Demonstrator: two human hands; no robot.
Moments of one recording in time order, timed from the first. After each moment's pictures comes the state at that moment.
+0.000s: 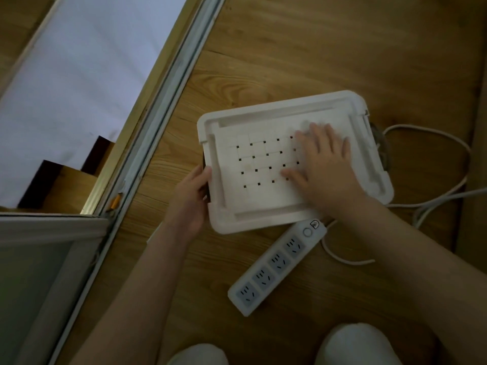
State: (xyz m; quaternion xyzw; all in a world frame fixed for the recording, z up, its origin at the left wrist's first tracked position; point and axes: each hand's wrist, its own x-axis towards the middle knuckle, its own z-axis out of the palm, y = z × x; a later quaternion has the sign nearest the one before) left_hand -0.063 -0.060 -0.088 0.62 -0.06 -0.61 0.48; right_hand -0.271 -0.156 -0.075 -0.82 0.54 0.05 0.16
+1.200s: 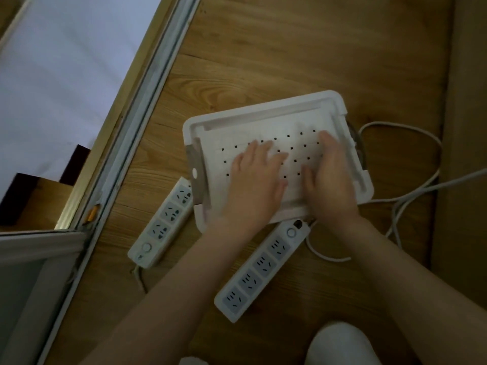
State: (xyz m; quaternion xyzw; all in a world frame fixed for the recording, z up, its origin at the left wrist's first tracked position) left_hand -0.161 -0.106 -0.072 0.68 -0.69 -0.21 0.15; right_hand -0.300 -0.139 -0.089 -0.70 0.64 -0.20 0.24
